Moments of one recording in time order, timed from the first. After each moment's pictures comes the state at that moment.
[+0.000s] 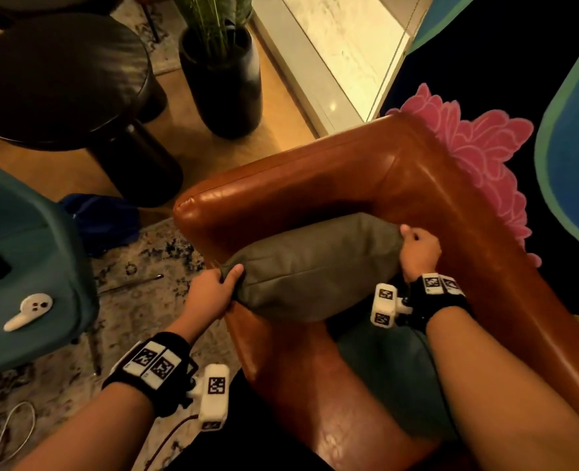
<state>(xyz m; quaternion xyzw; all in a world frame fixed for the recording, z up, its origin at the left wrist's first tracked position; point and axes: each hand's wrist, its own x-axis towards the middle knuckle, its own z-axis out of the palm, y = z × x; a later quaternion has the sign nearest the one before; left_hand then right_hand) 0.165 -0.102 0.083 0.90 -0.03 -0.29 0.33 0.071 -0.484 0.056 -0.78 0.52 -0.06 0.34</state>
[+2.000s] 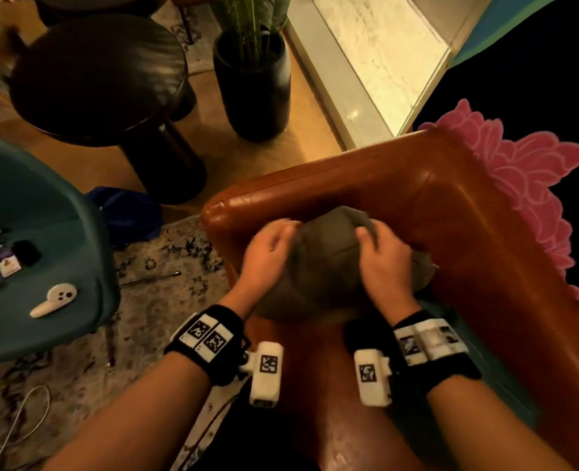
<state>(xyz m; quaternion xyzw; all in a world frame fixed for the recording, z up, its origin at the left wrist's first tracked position) 0.206 -0.160 0.079 0.84 -0.11 -0.19 0.49 0.114 -0.350 0.126 -0.87 0.29 -0.13 0.39</state>
